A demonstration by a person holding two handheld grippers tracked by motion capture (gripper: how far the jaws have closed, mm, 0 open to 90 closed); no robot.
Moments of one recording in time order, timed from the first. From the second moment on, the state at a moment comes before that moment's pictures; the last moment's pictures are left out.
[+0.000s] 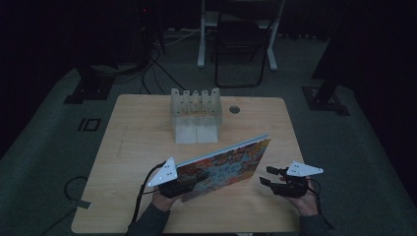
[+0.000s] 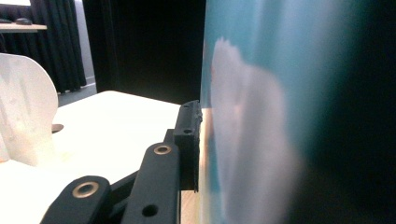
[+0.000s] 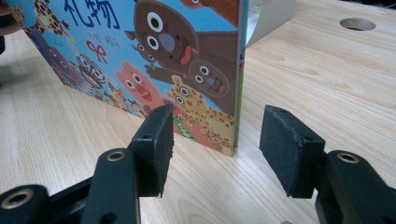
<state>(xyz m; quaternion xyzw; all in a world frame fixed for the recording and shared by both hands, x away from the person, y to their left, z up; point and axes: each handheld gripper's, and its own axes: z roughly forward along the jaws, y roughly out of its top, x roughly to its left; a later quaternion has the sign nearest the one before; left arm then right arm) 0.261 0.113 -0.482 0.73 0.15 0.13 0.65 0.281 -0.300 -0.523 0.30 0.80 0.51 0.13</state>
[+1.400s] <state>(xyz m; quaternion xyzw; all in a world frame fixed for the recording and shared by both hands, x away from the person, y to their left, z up) 0.263 0.114 -0.505 0.73 0.17 0.12 0.65 0.279 -0.298 -0.560 0.32 0.83 0.44 0.14</state>
